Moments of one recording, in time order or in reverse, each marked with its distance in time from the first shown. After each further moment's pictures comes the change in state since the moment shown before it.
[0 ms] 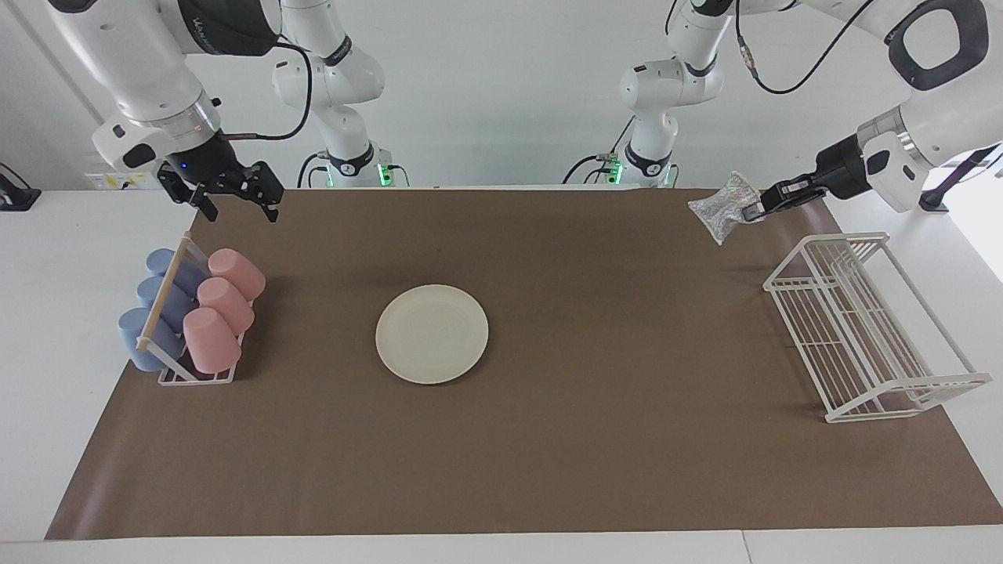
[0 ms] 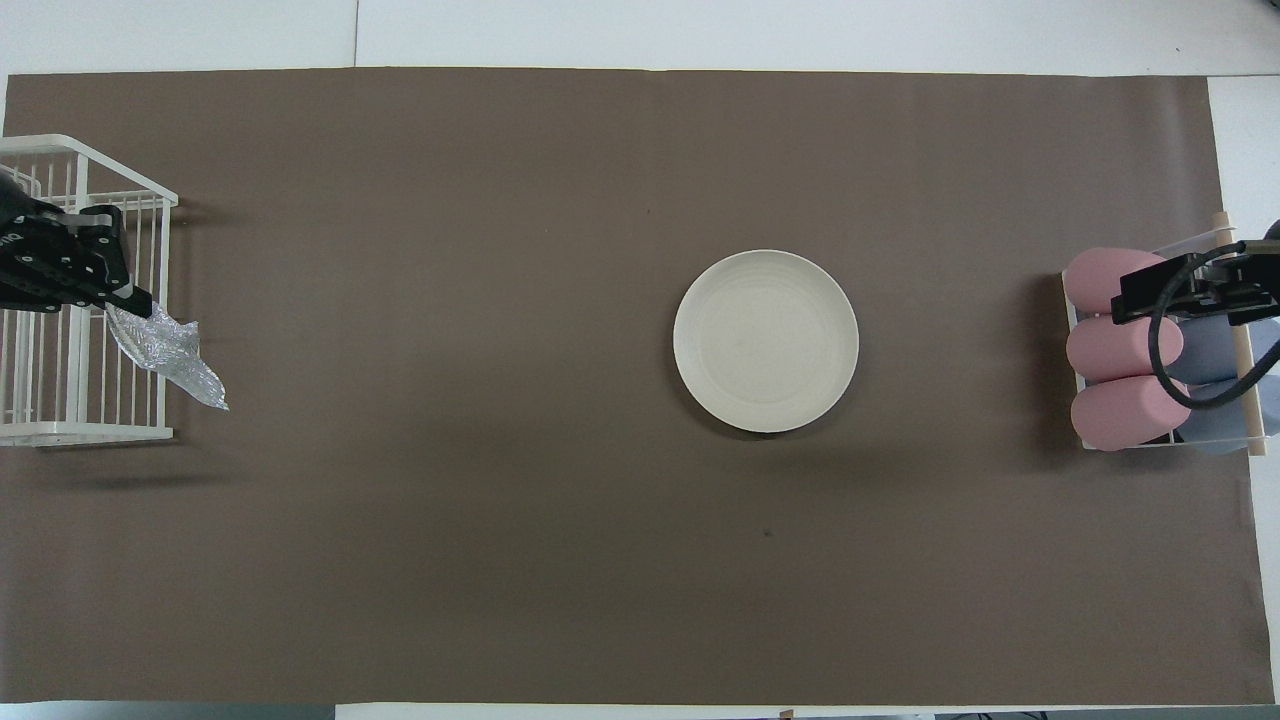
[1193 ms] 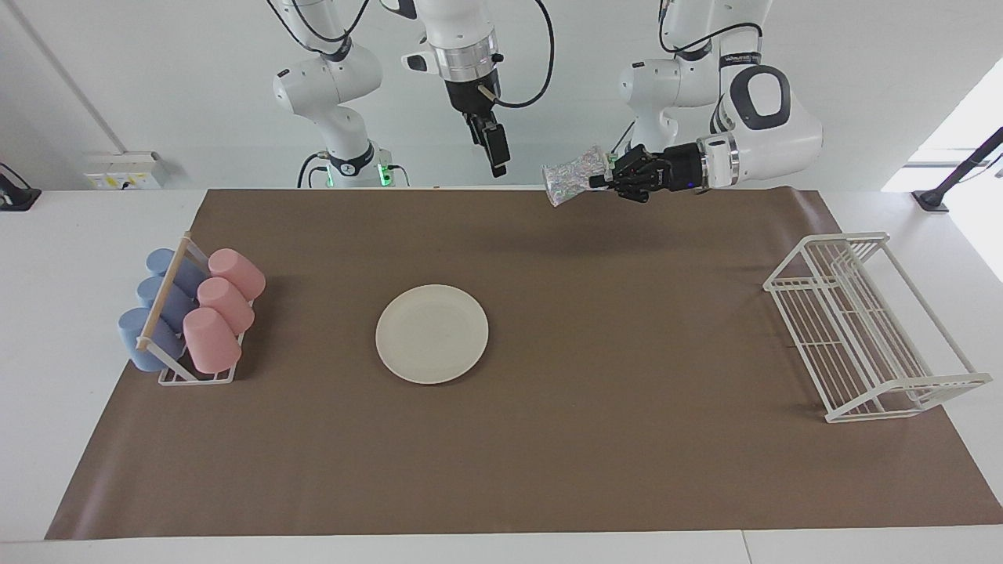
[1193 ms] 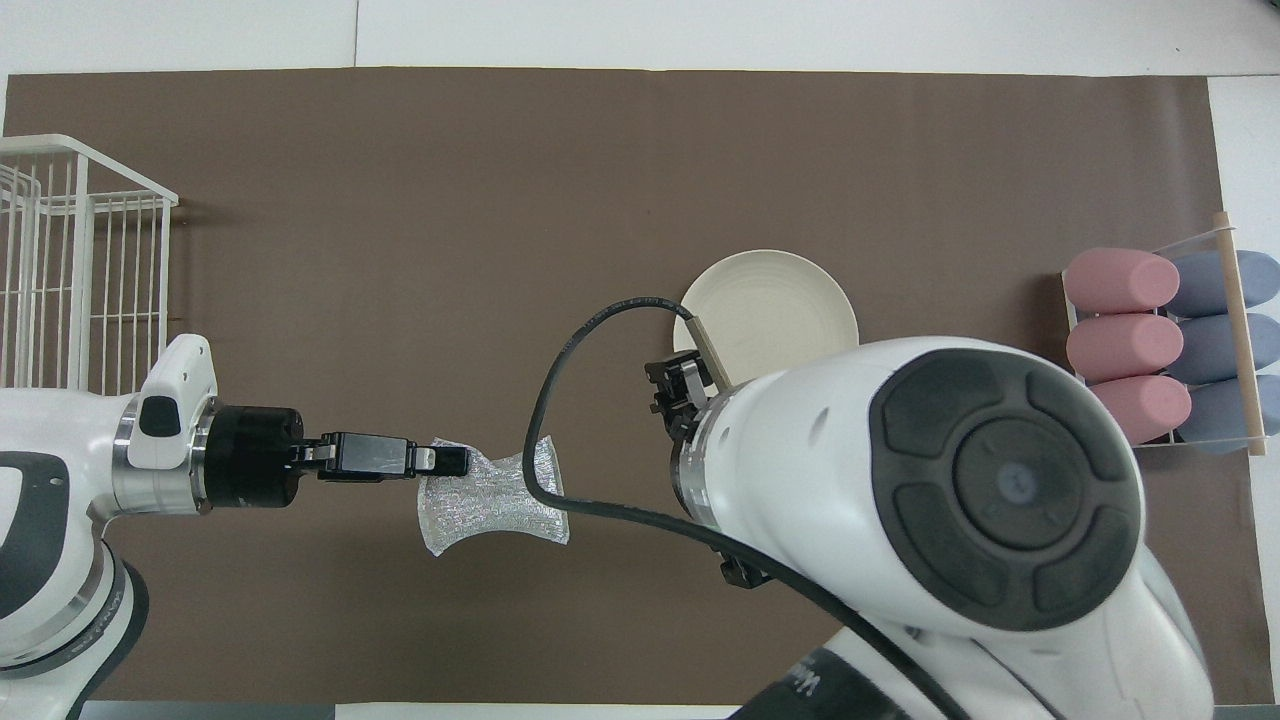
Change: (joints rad) left arm -0.182 -0.428 -0.021 -0.915 -0.779 0.331 0.731; right arm 0.376 -0.040 0.242 -0.052 0.162 0.161 1.734
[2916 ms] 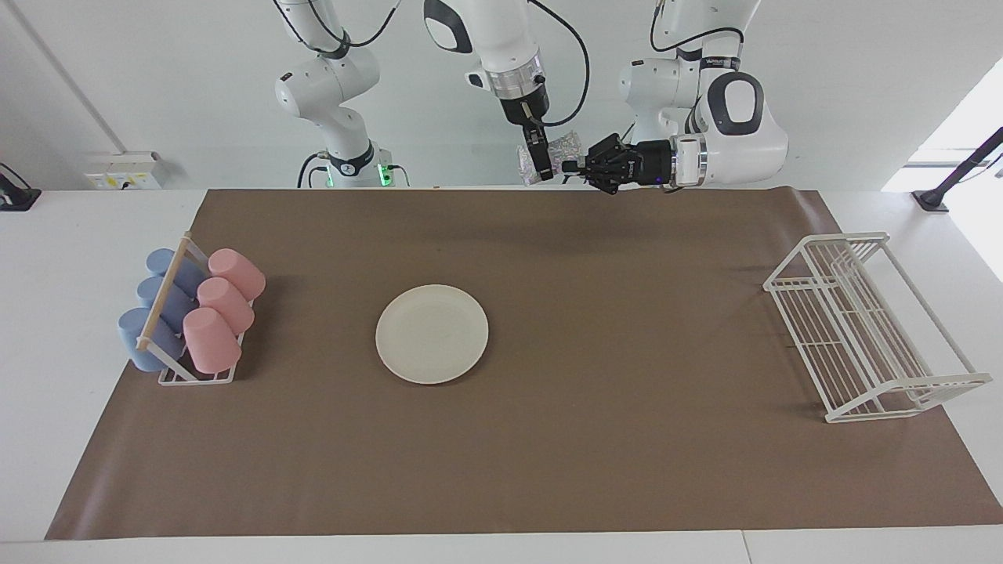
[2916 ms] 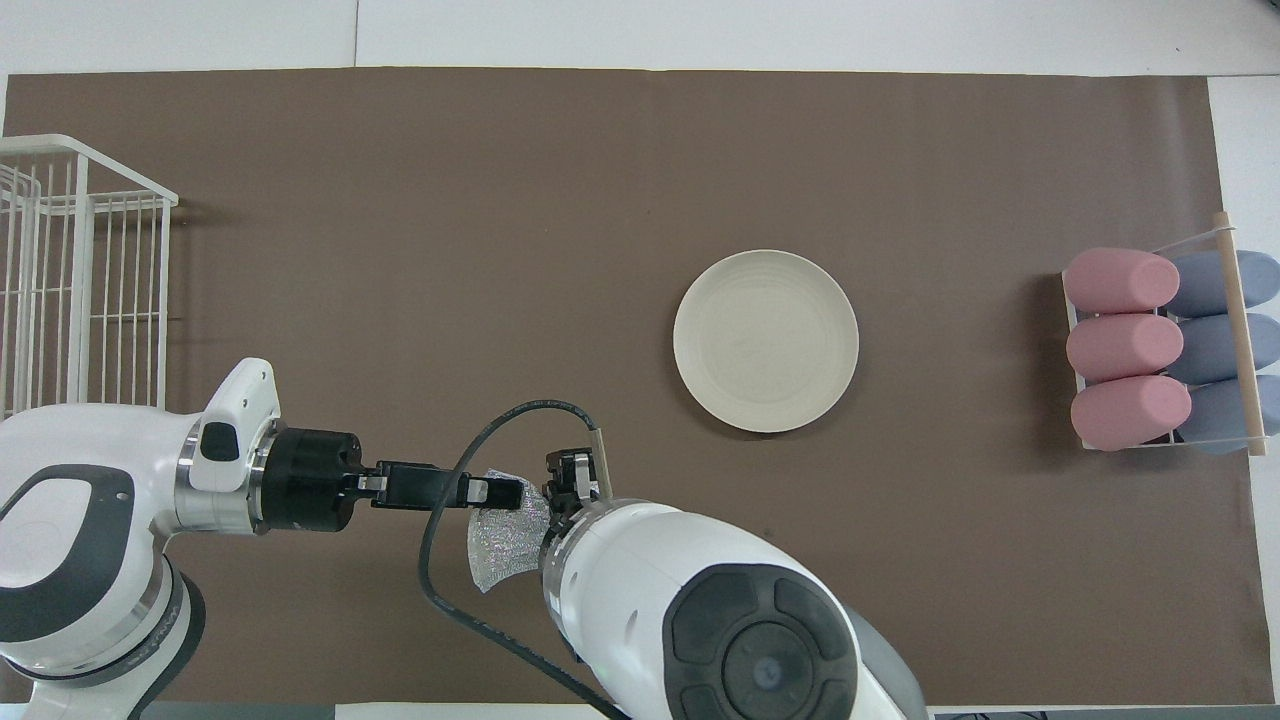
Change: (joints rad) left arm -0.088 -0.004 -0.001 -0.025 -0.085 -0.002 0.029; right arm 0.187 -0.035 0.000 -0.241 0.063 0.355 0.375
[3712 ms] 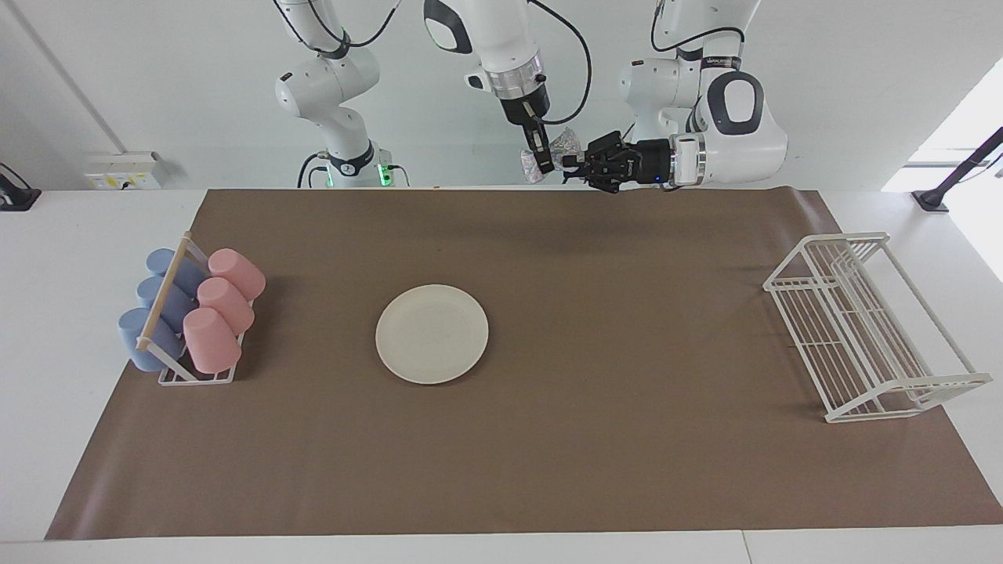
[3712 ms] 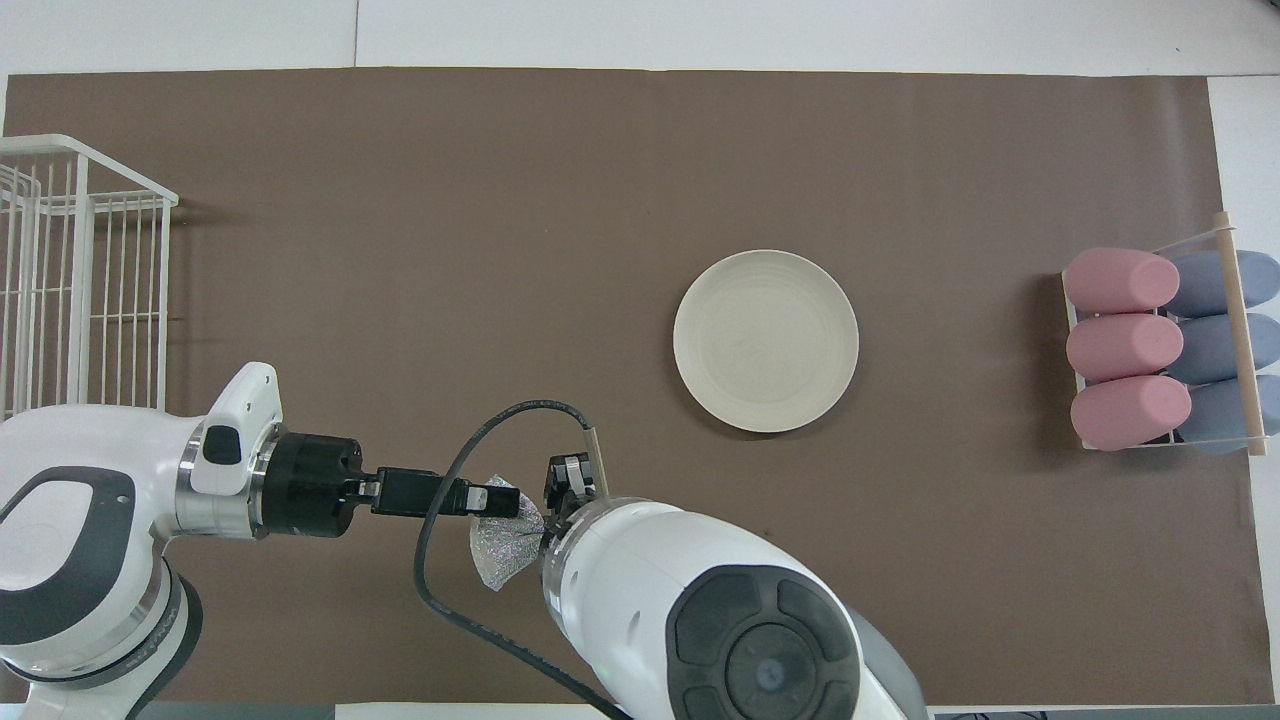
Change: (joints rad) left arm 0.001 -0.007 0.002 -0.004 0.021 -0.013 -0.035; right arm -0.001 0.000 -0.001 -0.008 -0.001 0.013 -0.050
